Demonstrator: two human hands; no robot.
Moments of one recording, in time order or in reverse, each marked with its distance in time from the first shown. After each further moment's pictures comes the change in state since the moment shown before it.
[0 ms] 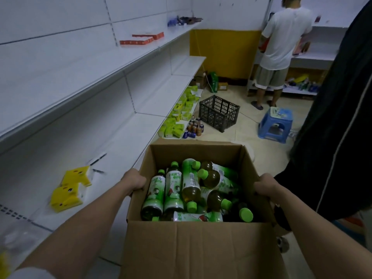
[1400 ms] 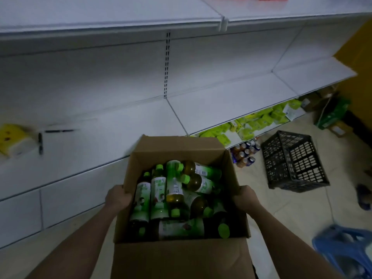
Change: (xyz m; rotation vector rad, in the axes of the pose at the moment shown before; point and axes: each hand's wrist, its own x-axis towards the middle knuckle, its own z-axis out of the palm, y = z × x) left_hand 0.393 0.193 0.119 -0.498 0.273 -0.746; right_hand 0.627 -0.347 -0.018 -0.604 -0.443 -0.471
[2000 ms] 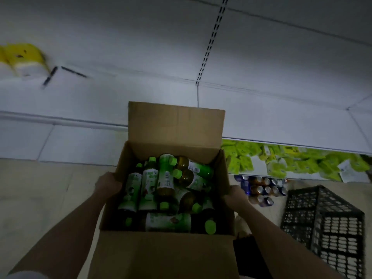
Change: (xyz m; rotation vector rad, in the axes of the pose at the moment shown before) left_hand 0.046 0.010 0.132 -0.160 0.157 -0.274; right_hand 0.205 -0.014 -0.007 -0.304 -0.200 -0.327
